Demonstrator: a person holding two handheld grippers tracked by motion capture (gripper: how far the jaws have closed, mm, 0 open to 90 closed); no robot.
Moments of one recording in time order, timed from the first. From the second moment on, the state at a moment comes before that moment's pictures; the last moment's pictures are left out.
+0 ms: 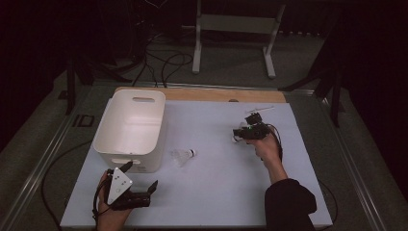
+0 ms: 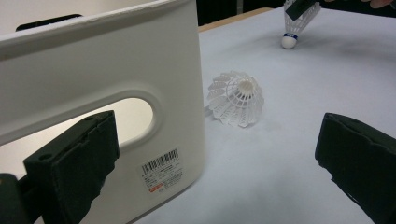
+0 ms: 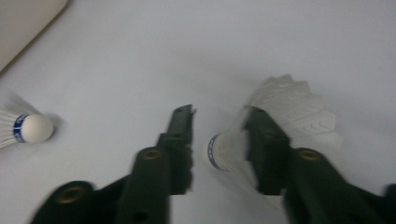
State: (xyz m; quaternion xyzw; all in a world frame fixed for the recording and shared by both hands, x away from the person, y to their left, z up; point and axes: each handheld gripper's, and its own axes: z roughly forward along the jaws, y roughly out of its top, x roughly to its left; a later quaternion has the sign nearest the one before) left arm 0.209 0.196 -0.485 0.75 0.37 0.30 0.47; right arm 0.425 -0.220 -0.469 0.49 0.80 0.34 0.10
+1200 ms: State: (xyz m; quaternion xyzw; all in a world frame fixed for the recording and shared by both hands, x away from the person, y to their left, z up) left arm 0.209 0.196 -0.484 0.74 0.37 0.30 0.47; right arm 0.411 -0.199 -0.451 0.45 0.81 0.32 0.17
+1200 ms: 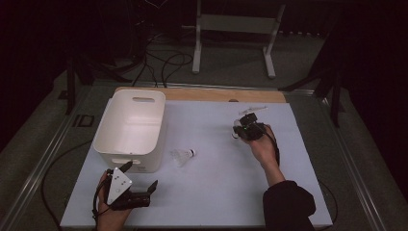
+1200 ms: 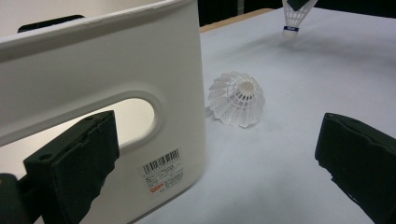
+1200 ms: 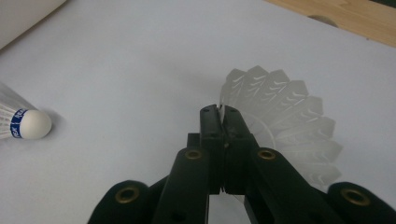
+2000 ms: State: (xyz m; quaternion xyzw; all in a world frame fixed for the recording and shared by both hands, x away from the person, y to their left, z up) left arm 0.209 0.196 -0.485 0.74 0.37 0.30 0.47; right arm 0.400 -0.188 -0.439 0.45 0.81 0.32 0.20
